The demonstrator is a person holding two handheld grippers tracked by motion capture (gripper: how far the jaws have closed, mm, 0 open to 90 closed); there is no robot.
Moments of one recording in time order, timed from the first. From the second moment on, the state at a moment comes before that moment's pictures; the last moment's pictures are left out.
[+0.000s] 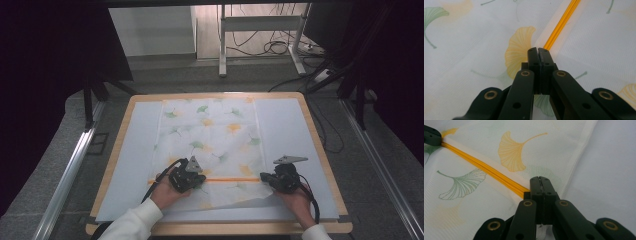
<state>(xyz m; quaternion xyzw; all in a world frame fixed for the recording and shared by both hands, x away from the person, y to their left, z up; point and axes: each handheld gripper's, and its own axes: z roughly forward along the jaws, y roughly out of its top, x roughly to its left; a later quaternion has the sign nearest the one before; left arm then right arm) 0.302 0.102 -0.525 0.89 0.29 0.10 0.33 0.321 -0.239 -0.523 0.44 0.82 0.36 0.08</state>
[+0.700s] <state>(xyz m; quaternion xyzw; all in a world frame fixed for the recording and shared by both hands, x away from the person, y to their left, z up) 0.298 0.139 -0.525 0.88 0.33 0.09 0.32 0.321 -0.239 -0.523 0.44 0.81 0.36 0.08</state>
